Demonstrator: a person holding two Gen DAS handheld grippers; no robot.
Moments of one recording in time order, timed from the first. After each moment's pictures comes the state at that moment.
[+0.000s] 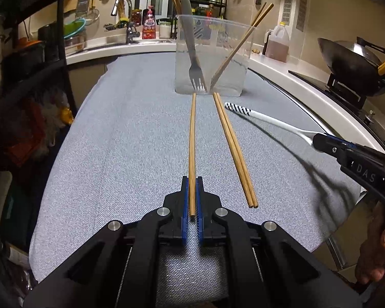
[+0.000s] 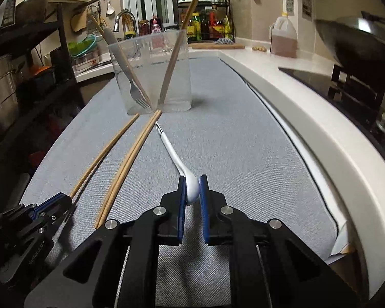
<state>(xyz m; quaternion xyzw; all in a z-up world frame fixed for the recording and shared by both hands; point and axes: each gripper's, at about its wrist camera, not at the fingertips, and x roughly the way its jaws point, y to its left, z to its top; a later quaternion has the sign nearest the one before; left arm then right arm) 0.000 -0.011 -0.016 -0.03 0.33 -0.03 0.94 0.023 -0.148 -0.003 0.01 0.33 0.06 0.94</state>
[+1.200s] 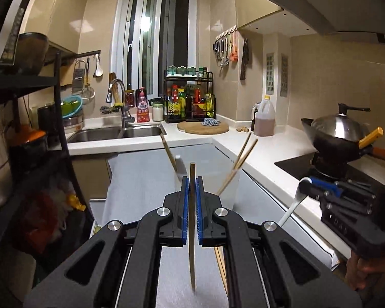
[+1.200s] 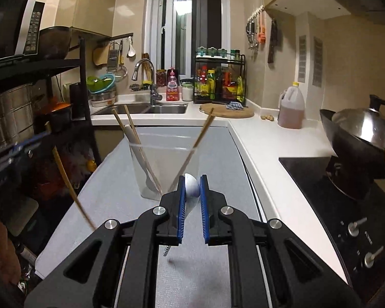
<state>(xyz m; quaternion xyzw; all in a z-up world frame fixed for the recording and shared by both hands) 0.022 0.000 0.169 0.00 0.16 -0.05 0.99 0.043 -0.143 0.136 -0.03 0.21 0.10 0.97</state>
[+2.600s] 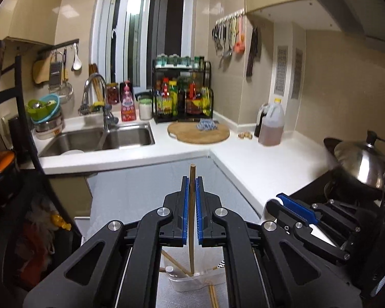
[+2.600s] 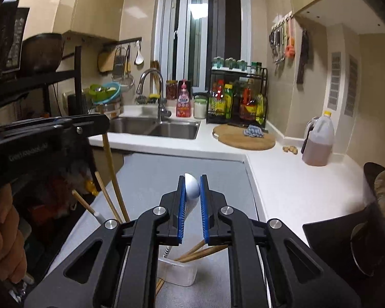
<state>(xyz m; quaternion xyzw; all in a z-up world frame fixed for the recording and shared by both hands) 0.218 -0.015 0.224 0.00 0.22 -0.07 0.97 0.218 -0.112 0.188 -0.05 0.20 0.14 0.97</state>
